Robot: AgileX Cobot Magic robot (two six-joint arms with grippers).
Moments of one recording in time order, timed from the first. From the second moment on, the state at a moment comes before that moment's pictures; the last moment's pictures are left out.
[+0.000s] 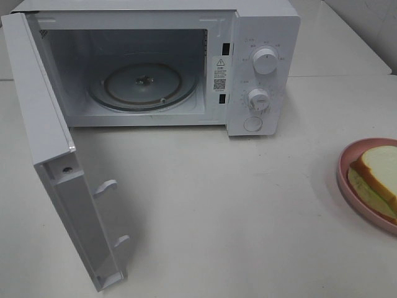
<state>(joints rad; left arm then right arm) 0.01 0.00 -0.52 -0.07 1.08 0.09 -0.01 0.00 -0.50 -0.11 1.01 0.03</state>
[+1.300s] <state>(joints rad) 0.01 0.31 -0.55 -0.07 0.85 0.09 -0.01 0.00 -0.50 -0.11 1.01 0.03</state>
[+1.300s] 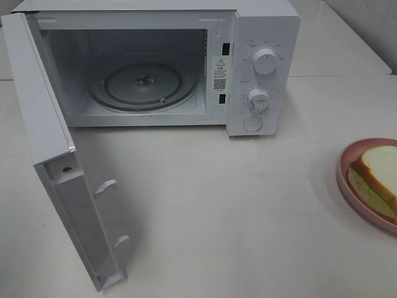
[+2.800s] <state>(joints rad) 0.01 1.23 -0.29 0.05 -0.48 0.08 -0.01 0.00 -0.50 -0.11 1.01 0.03</state>
